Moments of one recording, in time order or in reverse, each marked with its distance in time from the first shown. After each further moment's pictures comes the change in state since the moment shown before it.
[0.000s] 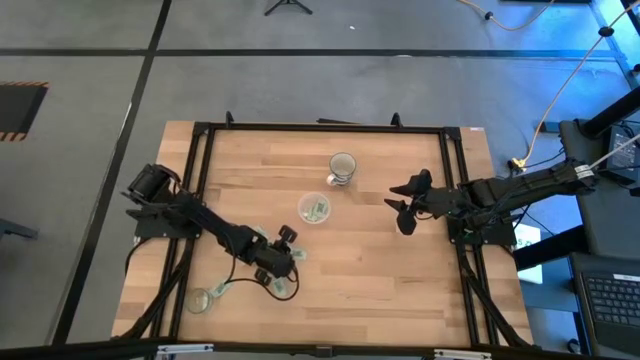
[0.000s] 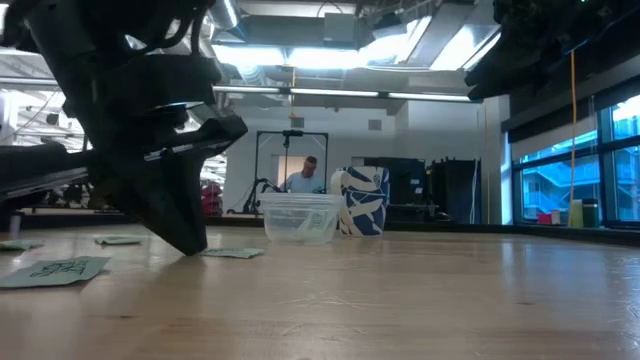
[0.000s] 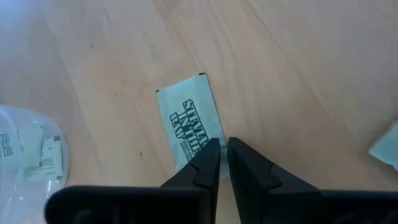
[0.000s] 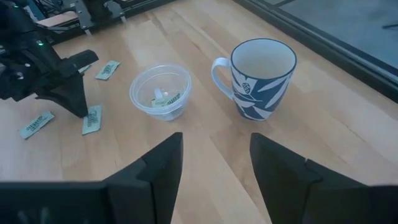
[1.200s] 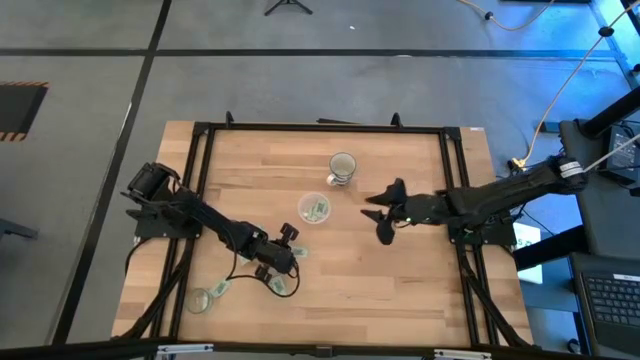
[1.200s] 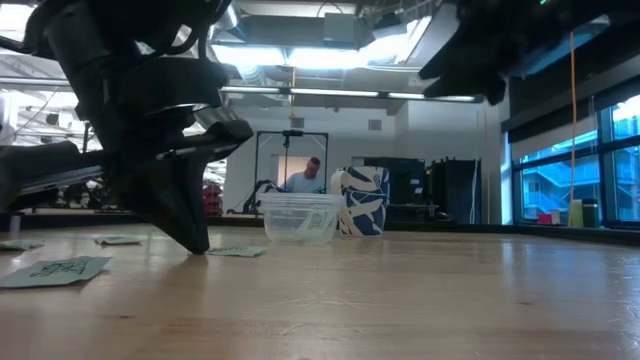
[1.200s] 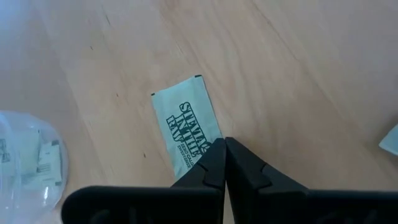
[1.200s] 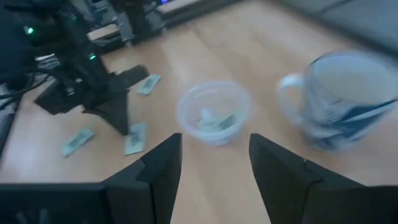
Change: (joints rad) left arm 0.029 -0.041 -0.006 0.019 0.058 0.057; right arm 0.000 0.294 0.002 0.408 -0.094 -0.041
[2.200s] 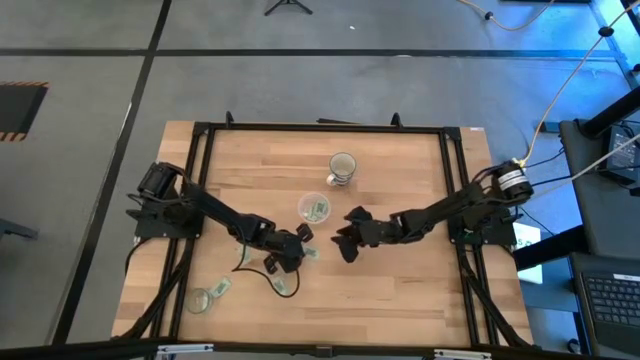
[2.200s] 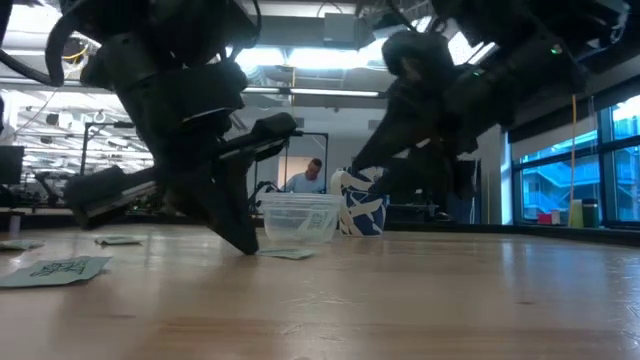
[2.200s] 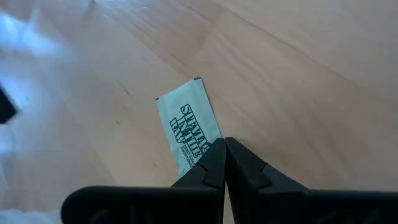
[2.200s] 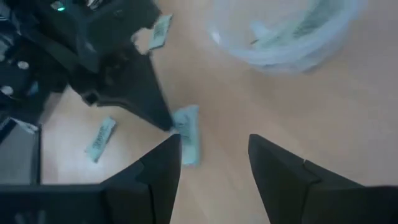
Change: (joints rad) left arm 0.113 0.088 0.002 0.202 0.120 0.430; right arm 0.020 0.574 0.098 0.360 -0.156 0.458
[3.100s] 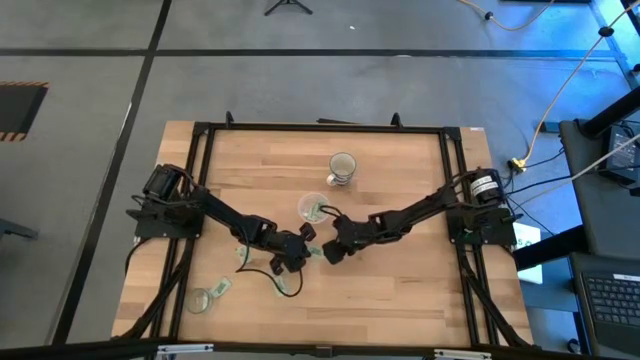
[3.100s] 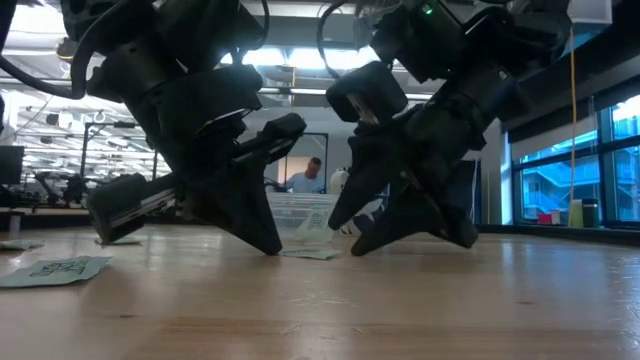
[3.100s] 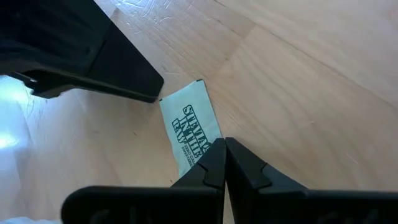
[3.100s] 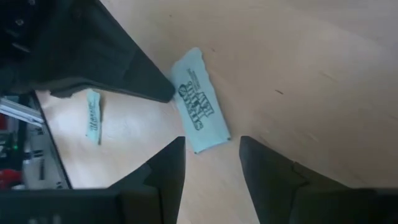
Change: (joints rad) left arm 0.001 0.032 -0.002 0.104 -0.020 -0.027; right arm -0.050 0.212 0.170 -0.117 -0.327 0.309
